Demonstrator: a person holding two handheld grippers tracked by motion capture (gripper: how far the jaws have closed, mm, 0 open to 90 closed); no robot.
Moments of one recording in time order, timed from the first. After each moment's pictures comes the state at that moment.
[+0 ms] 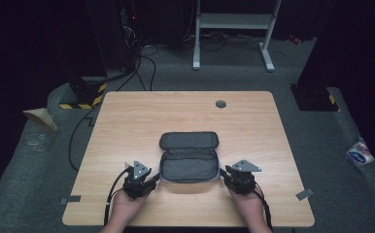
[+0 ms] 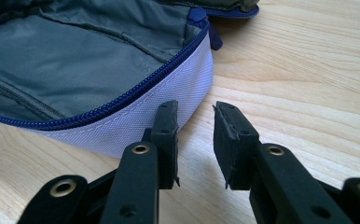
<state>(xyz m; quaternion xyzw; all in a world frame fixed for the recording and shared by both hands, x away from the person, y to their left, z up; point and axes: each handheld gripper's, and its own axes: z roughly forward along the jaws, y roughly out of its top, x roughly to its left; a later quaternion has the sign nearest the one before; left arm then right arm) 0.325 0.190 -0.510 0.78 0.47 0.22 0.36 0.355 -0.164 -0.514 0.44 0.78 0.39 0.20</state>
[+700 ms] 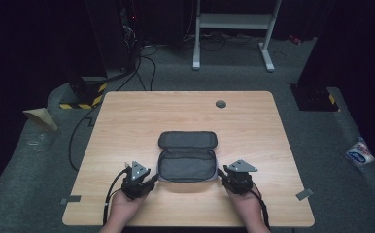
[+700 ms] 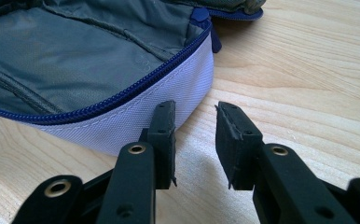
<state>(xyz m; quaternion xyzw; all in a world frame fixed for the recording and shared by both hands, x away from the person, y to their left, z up) 0.323 0.193 -0.509 0.77 0.47 0.22 0.36 0.355 -0.156 -0.514 0.43 0.79 0.38 0.21</state>
